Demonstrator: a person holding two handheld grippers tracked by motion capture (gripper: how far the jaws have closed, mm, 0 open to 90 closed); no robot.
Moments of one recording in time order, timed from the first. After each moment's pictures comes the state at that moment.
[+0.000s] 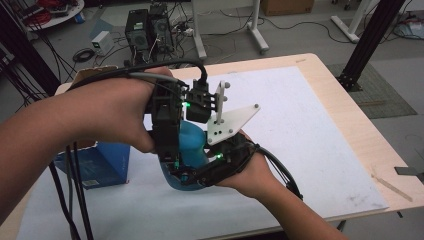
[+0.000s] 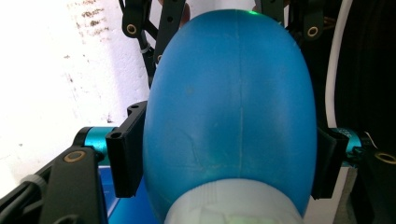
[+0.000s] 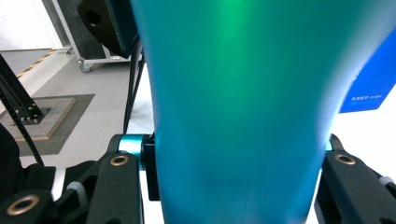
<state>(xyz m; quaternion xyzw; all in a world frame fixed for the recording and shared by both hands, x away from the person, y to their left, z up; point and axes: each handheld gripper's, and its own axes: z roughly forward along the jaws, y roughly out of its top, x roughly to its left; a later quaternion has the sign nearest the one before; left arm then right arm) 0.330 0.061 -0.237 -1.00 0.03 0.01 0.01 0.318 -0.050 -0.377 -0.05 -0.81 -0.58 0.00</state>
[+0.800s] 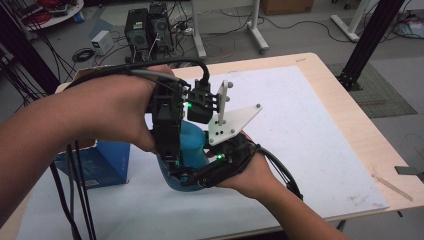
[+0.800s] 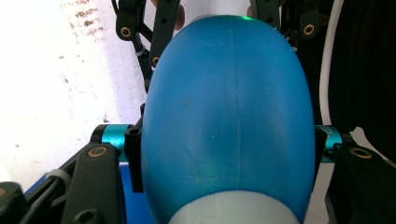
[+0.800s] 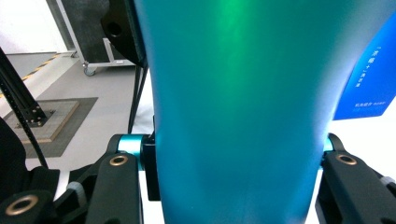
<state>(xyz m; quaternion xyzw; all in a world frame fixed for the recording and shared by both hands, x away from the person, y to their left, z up) 0.328 0.059 -0.235 -1.00 0.04 0.01 0.02 0.317 -0.051 -0.376 -0.04 -0.81 -0.59 0.00</state>
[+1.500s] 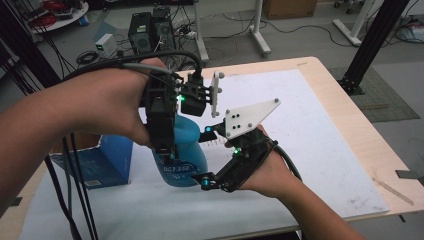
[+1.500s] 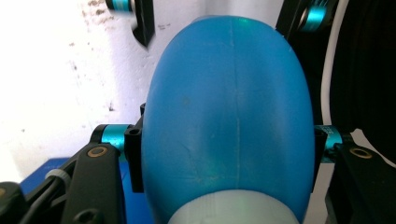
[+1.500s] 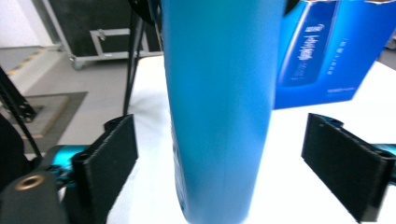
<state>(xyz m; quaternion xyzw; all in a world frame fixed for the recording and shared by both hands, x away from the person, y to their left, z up) 0.333 0.072 -0.221 -1.00 0.01 0.01 0.01 0.317 -0.078 -0.361 -0.06 -0.82 -0.57 -0.02</state>
